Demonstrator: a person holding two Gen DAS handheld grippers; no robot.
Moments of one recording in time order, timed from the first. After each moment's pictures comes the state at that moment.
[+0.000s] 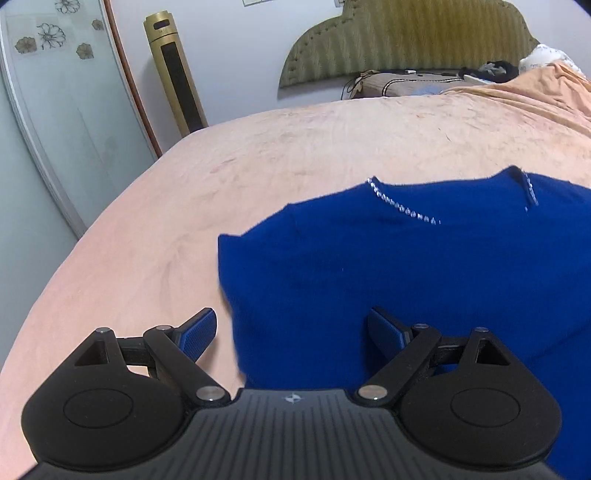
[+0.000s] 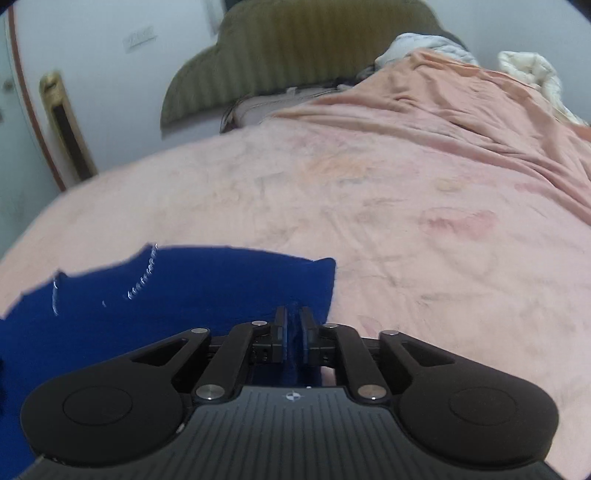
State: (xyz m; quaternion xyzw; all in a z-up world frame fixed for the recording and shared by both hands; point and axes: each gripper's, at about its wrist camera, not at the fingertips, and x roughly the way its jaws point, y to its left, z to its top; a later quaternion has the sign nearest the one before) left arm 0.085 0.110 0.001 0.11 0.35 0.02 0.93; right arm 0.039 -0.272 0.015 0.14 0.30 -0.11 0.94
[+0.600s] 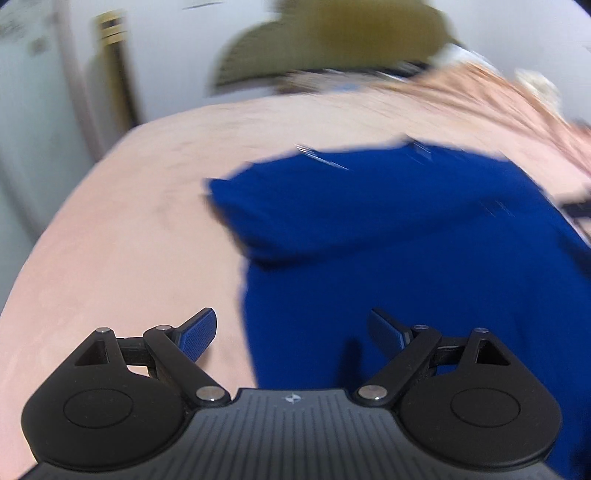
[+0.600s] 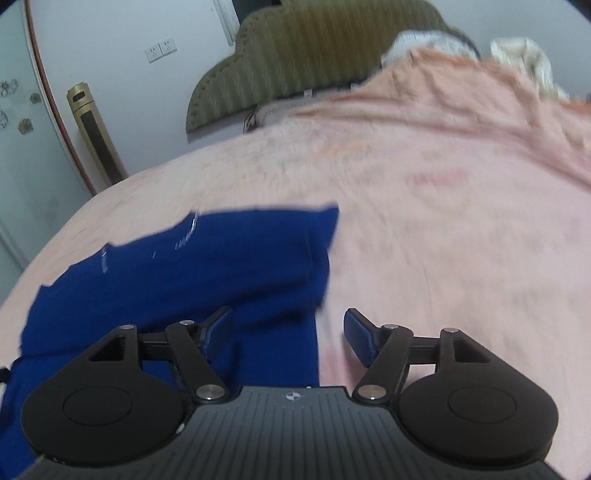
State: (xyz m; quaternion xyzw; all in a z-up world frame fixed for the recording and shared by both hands) left arm -0.045 0.171 0.026 0.12 0.36 -0.15 0.91; right arm -0.053 -0.260 0.006 0.17 0.31 -0.06 0.93
